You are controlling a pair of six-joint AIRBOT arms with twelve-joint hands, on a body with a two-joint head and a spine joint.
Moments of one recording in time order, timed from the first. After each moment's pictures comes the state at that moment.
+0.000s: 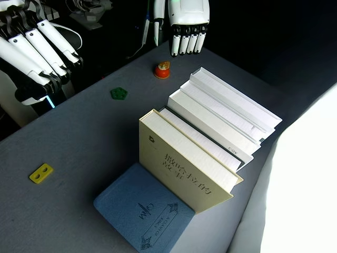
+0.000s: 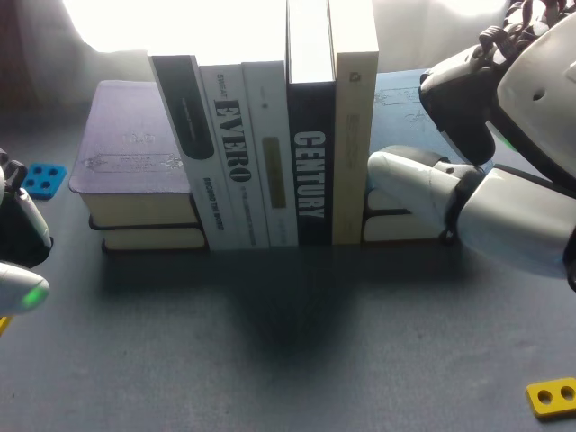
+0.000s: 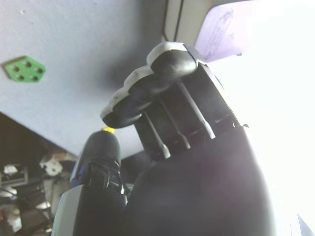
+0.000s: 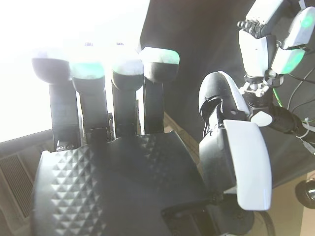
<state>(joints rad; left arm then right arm) -0.11 -0.42 0.76 3.00 -0.83 -1.76 -0.41 -0.72 0.41 0.51 0.92 -1.82</state>
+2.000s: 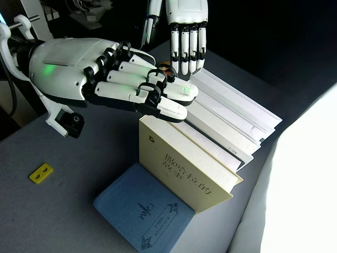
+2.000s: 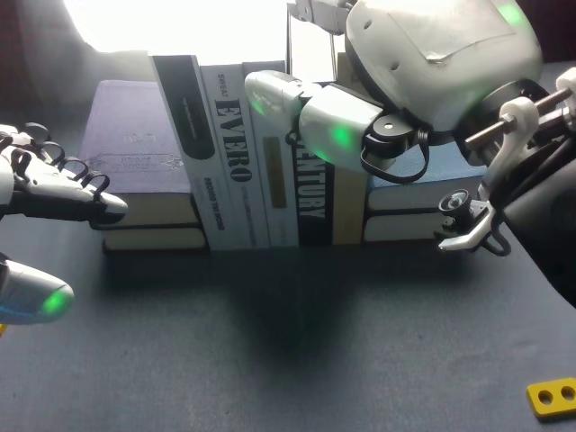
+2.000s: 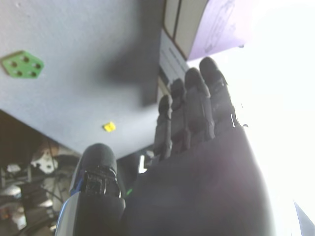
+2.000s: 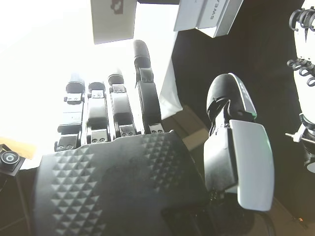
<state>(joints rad) -0.14 -0.43 0.75 3.00 -0.84 -1.76 -0.31 -1.20 0.76 0.79 1.05 -1.94</state>
